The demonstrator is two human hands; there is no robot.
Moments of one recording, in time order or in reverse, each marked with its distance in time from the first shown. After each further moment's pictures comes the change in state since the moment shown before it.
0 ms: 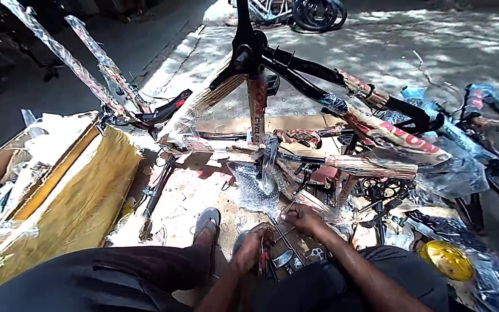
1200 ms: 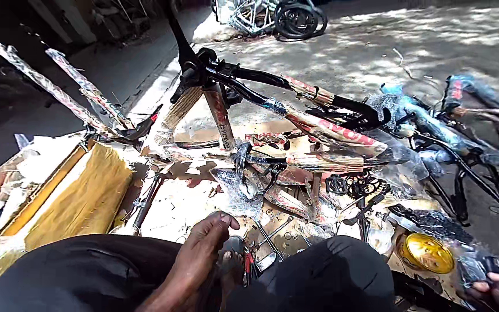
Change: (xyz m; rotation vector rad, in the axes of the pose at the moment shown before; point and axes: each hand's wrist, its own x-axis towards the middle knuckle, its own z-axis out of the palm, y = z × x) left_hand -0.155 0.138 0.085 0.445 0.138 0.353; right_hand -0.318 0.151 -0.160 0.565 0.924 -0.166
